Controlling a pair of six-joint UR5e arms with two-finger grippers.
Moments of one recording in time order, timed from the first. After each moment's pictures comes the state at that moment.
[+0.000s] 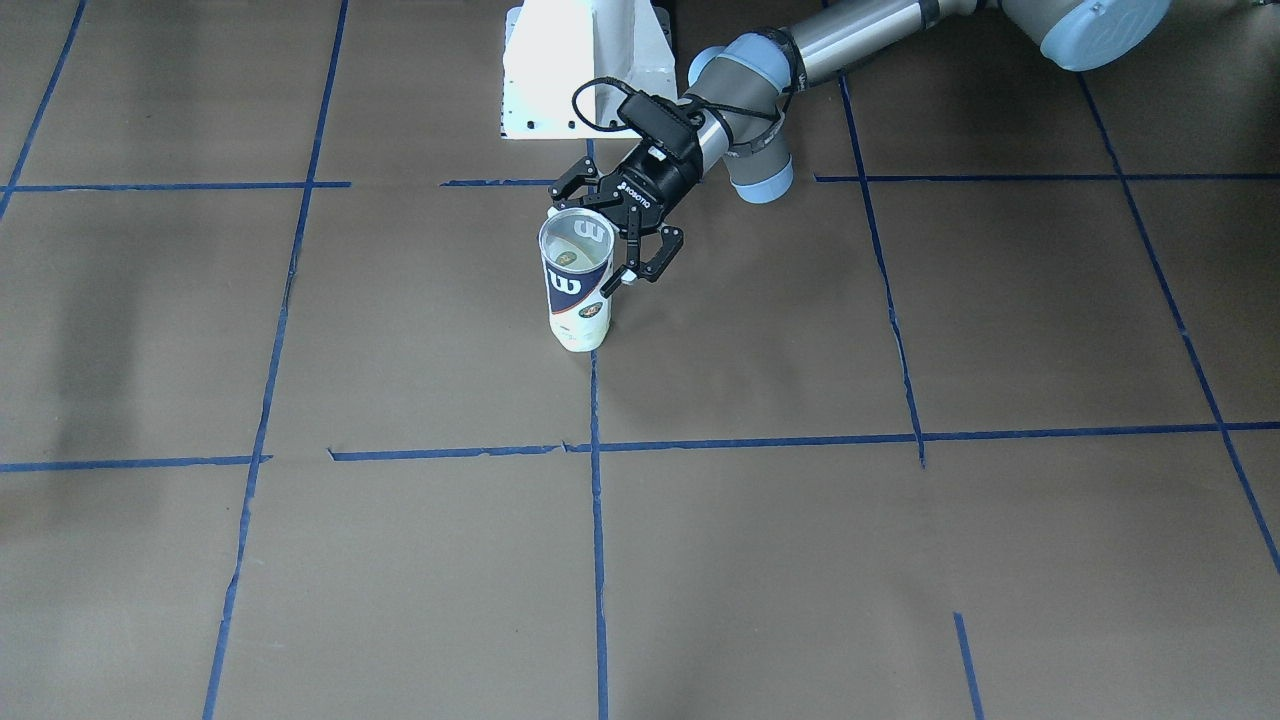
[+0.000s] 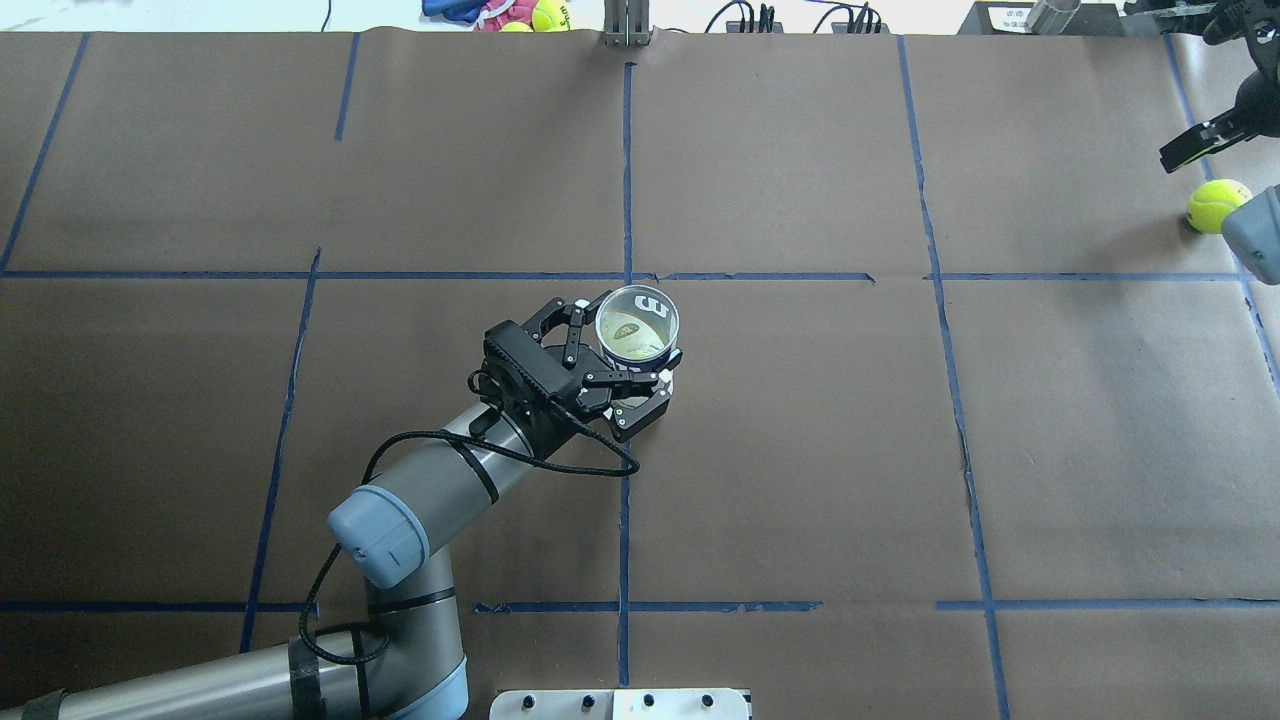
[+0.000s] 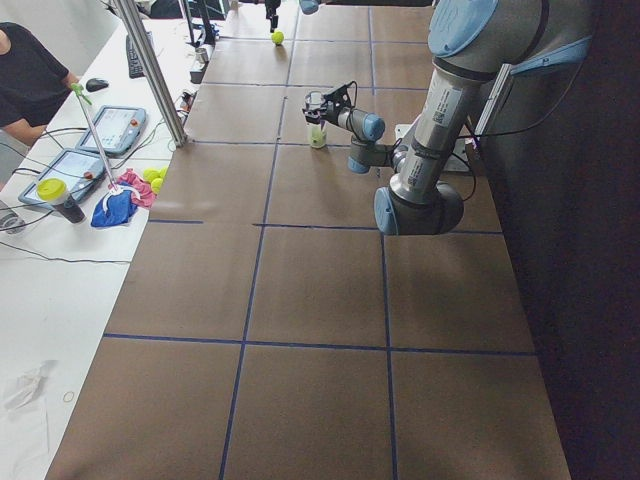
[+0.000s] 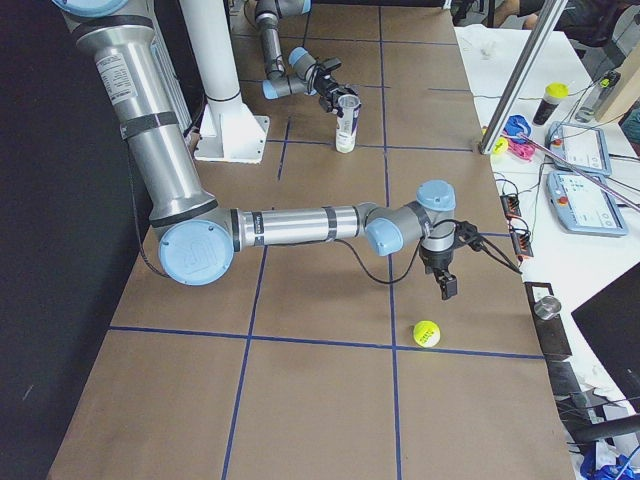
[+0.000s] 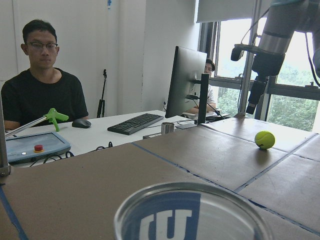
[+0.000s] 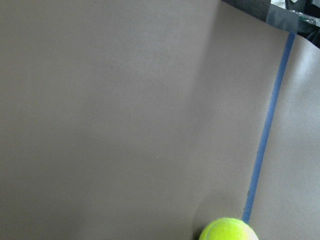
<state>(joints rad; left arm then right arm) -0.28 -2.20 -1.35 -3.14 -1.05 -0.42 1.28 -1.24 1.23 -1.11 2.02 0.15</state>
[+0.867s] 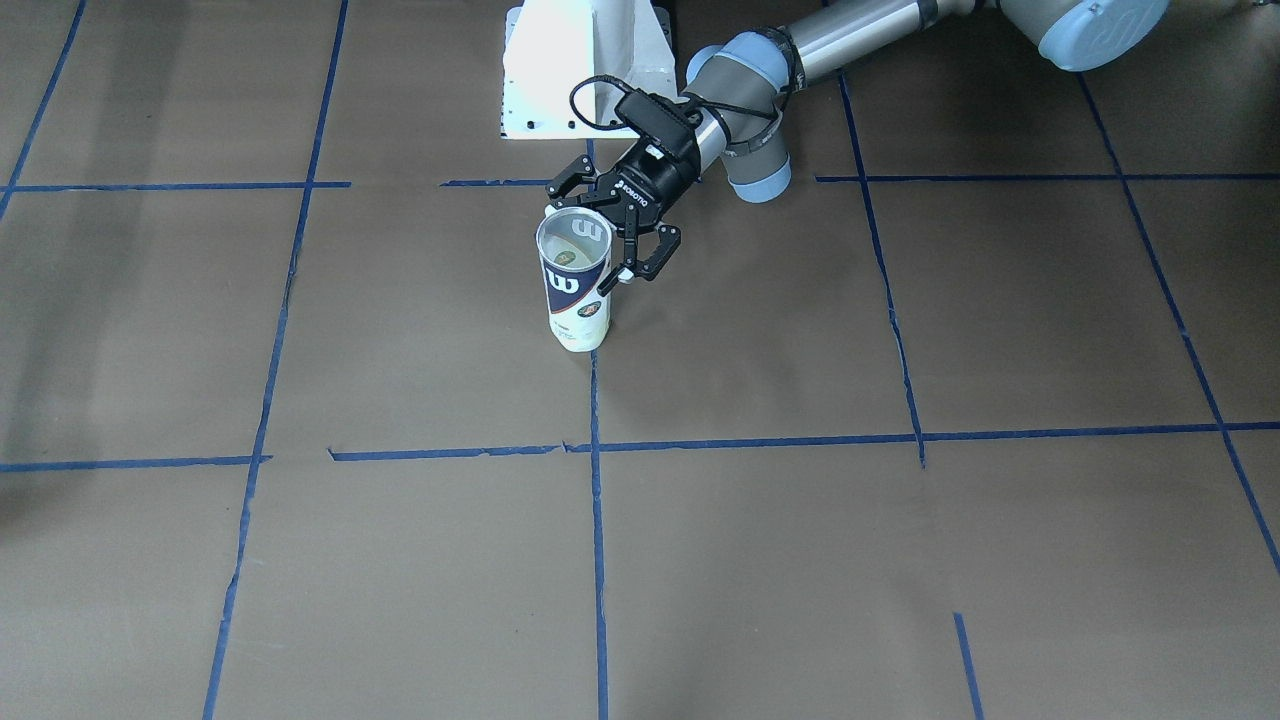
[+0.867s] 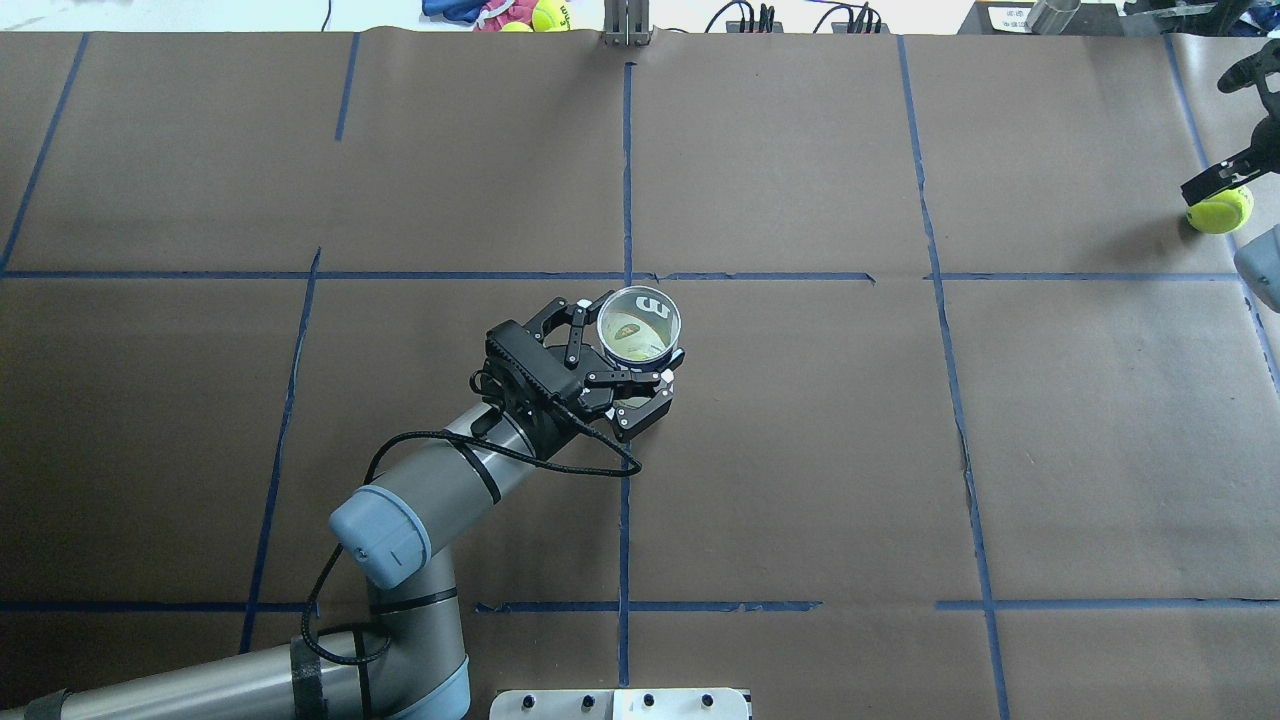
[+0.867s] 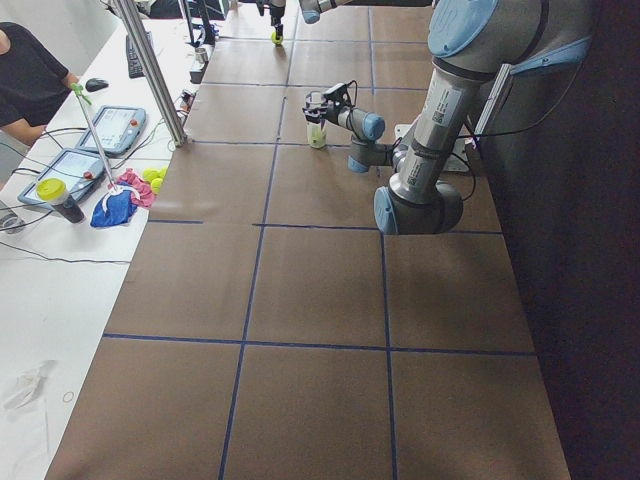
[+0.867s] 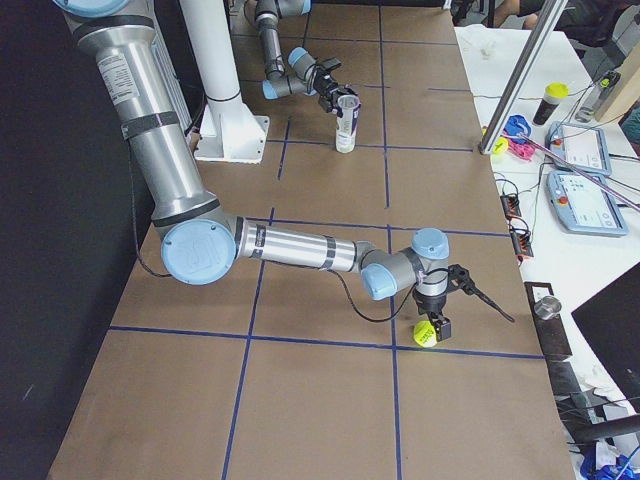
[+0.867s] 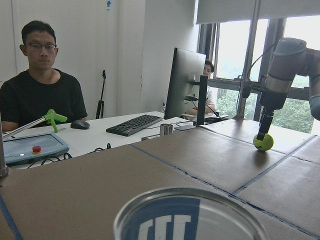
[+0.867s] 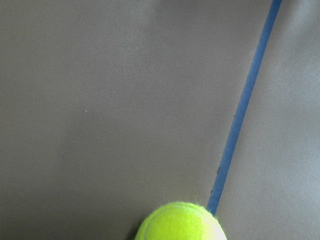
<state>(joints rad) -0.28 -2.20 -1.35 -3.14 -1.05 -0.42 1.26 -1.23 1.04 -0.98 1.97 0.10</state>
